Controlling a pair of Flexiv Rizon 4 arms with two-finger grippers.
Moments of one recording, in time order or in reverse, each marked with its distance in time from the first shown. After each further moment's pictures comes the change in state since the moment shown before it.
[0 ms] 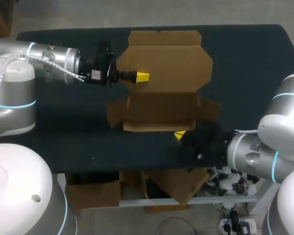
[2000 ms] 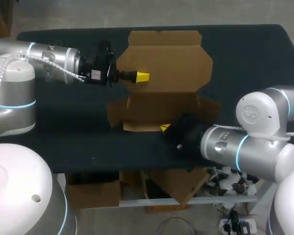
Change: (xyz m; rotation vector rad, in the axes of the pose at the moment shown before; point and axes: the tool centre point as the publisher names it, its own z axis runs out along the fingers) left arm 0.000 0.000 0.000 0.000 0.000 0.000; right arm -0.024 -0.014 0.078 0.053 -0.084 0.074
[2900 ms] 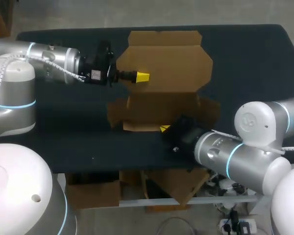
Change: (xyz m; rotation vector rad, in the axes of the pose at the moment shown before) left arm 0.000 0.000 0.000 0.000 0.000 0.000; right arm 0.001 -0.004 0.001 -0.001 -0.102 0.026
